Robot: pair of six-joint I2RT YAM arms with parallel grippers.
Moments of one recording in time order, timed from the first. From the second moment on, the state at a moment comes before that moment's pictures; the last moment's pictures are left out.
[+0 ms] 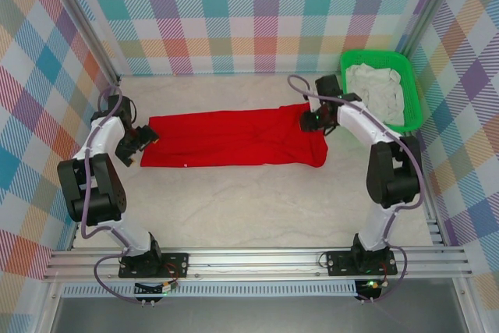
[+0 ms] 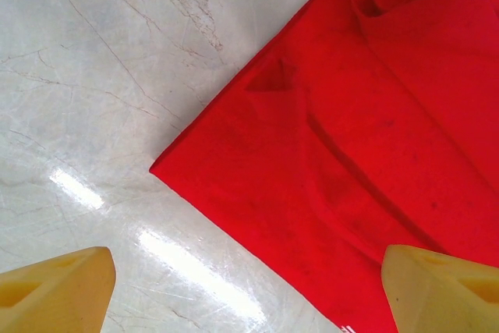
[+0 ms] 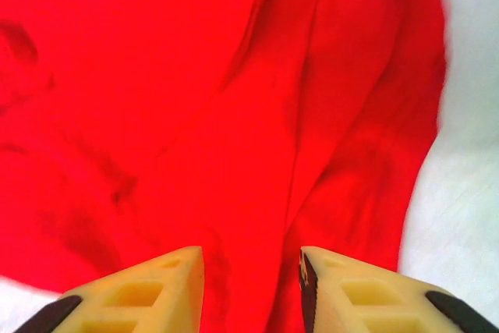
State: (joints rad) left arm 0.22 1.68 1.27 -0.90 0.04 -0.60; right arm 0.26 1.81 1.39 -0.71 -0.15 0.03
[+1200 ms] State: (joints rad) left arm 0.18 1.86 1.19 -0.87 0.01 -0.62; right arm 0.23 1.83 1.20 -0.73 -0.23 0.10
